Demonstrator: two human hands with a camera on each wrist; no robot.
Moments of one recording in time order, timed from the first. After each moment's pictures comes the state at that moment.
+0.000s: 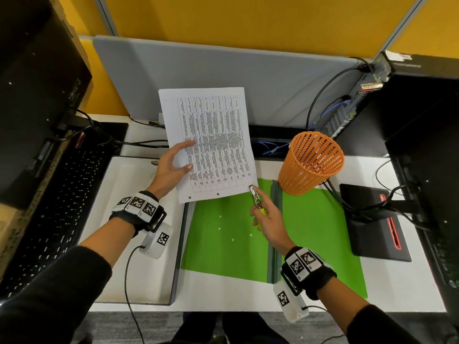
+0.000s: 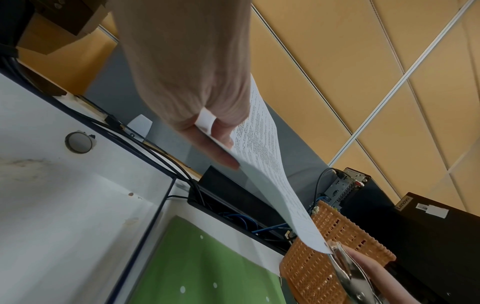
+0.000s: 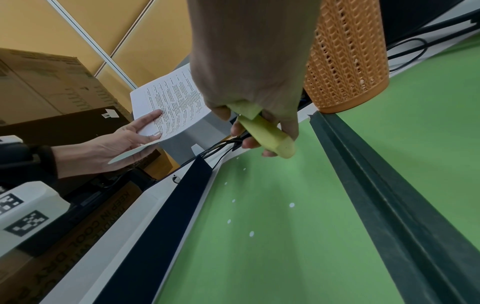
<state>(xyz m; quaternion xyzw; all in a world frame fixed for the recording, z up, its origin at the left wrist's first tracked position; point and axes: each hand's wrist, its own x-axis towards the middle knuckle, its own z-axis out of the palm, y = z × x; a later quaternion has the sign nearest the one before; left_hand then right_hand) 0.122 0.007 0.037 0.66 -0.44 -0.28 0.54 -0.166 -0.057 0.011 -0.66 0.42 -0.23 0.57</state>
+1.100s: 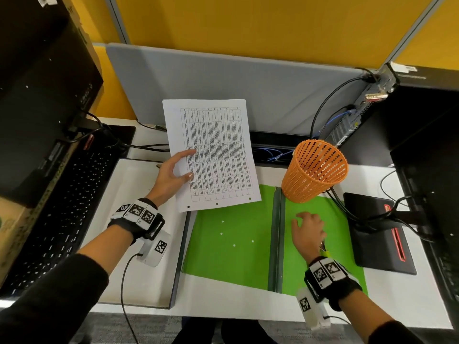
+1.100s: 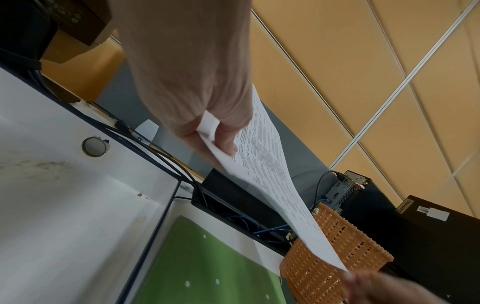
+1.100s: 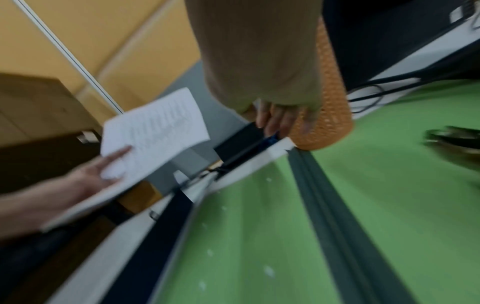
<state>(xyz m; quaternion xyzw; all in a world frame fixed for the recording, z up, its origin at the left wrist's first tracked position) 0.121 0.021 0.040 0.66 -0.42 -0.31 0.54 -0.224 -0.097 -0.011 -0.72 0.65 -0.09 0.24</state>
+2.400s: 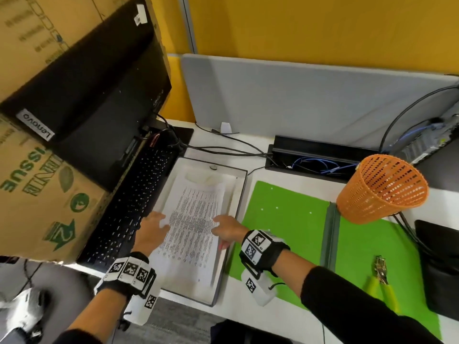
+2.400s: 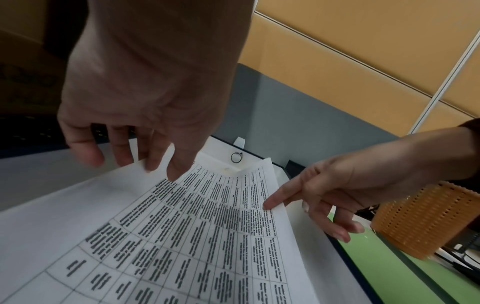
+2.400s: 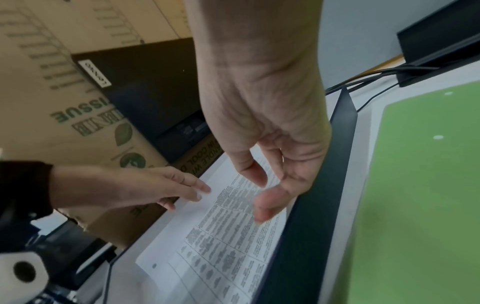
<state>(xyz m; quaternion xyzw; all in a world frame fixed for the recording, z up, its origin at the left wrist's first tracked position) 0.160 0.206 -0.002 0.94 -0.20 -0.24 0.13 0.019 0.027 0.011 -0.73 0.30 0.25 0.56</state>
